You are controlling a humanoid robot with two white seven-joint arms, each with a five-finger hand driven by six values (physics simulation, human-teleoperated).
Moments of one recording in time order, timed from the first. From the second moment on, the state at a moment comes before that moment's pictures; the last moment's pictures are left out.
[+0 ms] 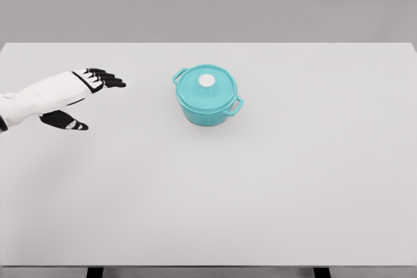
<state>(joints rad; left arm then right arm) -0.31 0.74 -0.17 -1.55 -0.32 -0.61 -0.59 0.02 0.00 0.75 -0.04 0.35 -0.21 0.10</state>
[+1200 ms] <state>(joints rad) -1.04 0.50 -0.94 -1.33 -0.30 -0.61 -0.61 0.02 0.00 0.75 -0.04 0.35 -0.21 0.10</state>
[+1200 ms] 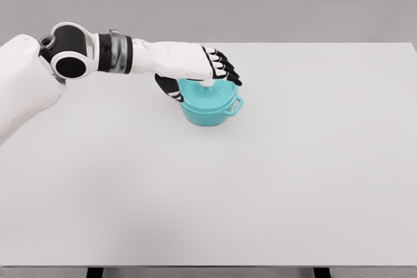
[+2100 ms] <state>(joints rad) -1.07 0.39 -0.95 -1.16 -0.43 -0.61 -0.61 0.02 0.00 0.75 -0.04 0.35 -0.21 0.10</state>
